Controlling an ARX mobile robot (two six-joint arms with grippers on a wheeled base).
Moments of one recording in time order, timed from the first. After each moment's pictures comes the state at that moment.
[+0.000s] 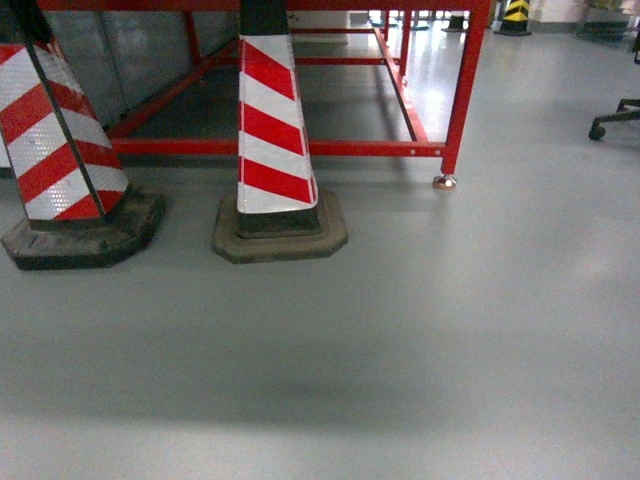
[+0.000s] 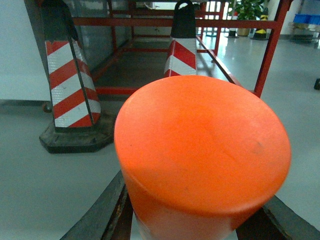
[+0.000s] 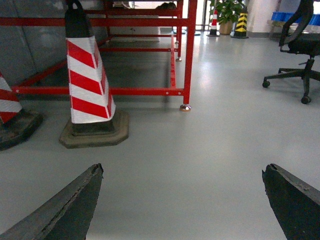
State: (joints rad) left arm 0.00 0.01 0.01 -0.01 0.00 0.00; right arm 0.00 0.00 0.01 -0.01 0.00 0.00
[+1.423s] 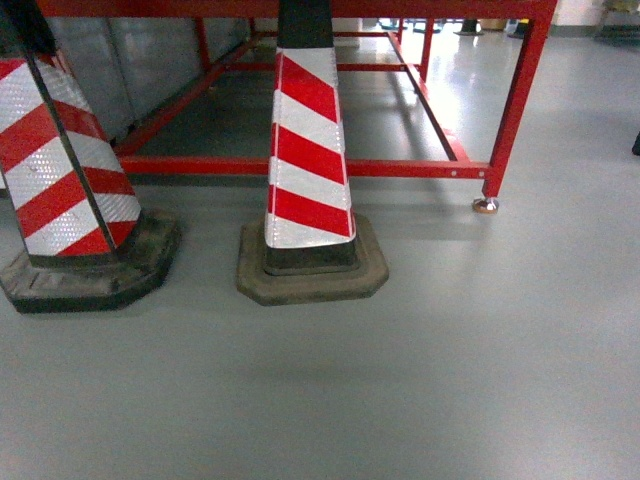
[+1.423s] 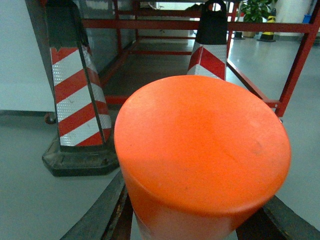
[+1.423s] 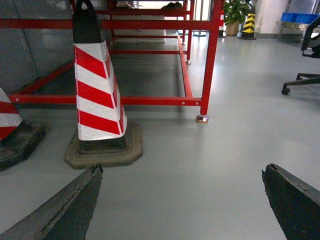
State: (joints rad) left arm 0.00 0.01 0.01 -0.01 0.00 0.00; right arm 0.00 0.00 0.01 -0.01 0.00 0.00
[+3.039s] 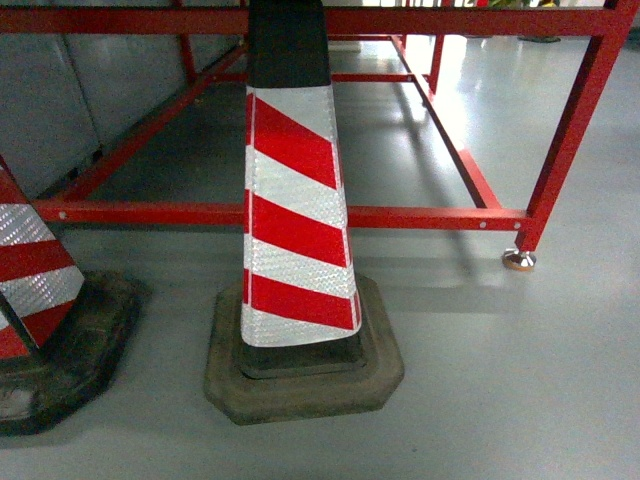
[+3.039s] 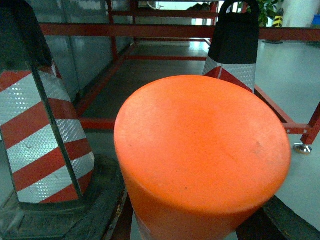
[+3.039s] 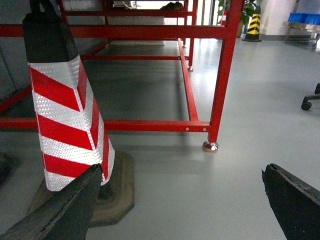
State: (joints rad) left arm 0.00 0.01 0.01 -0.01 0.00 0.00; right arm 0.00 0.00 0.01 -0.01 0.00 0.00
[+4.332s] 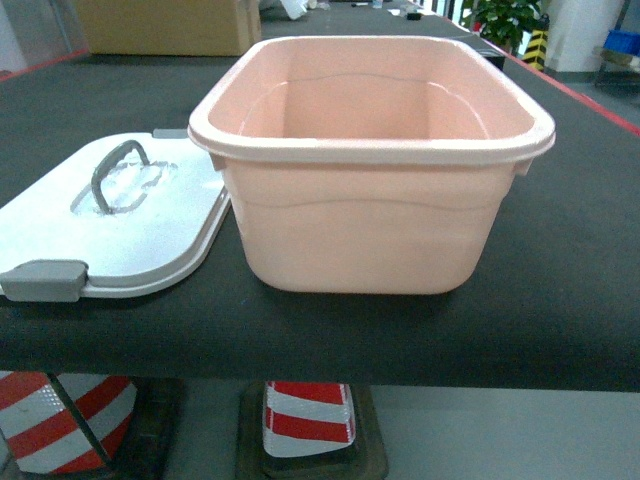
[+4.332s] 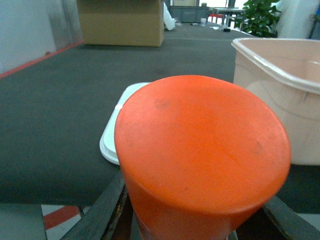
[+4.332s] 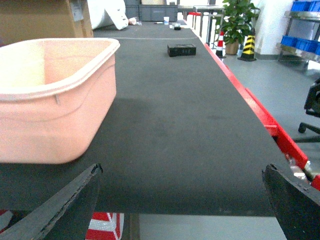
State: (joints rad) left arm 0.00 0.01 0.01 -0.01 0.00 0.00; right arm 0.00 0.00 0.01 -0.01 0.00 0.00
